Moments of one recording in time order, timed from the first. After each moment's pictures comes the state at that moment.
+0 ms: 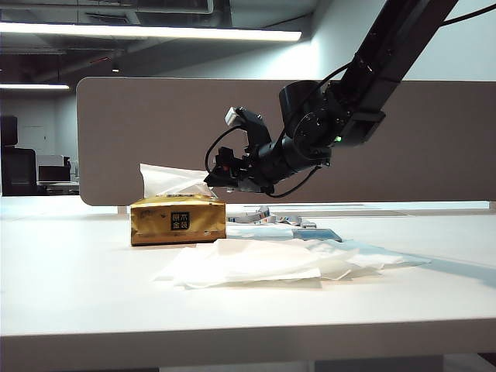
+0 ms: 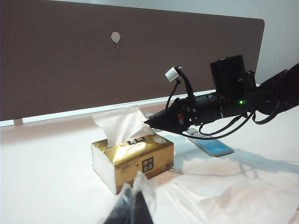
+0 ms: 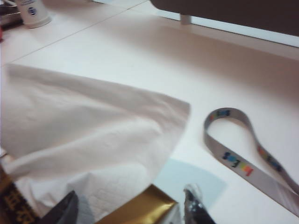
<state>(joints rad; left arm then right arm) 0.00 0.00 0.01 0.16 0.47 -0.04 0.44 2.34 1.69 0.38 -0.49 0.00</state>
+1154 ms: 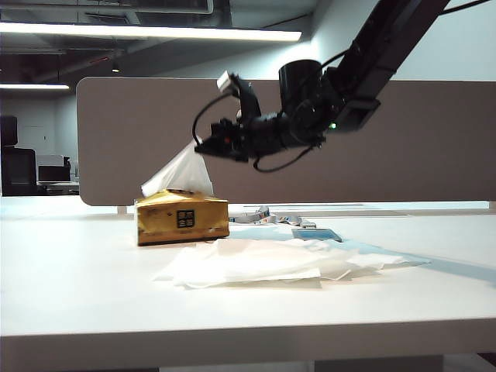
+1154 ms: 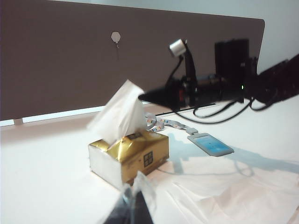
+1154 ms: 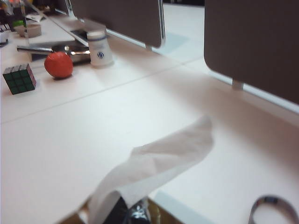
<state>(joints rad) 0.00 0.00 0.01 0.16 0.47 -0.04 0.45 2.33 1.75 0.49 -0.67 0.00</state>
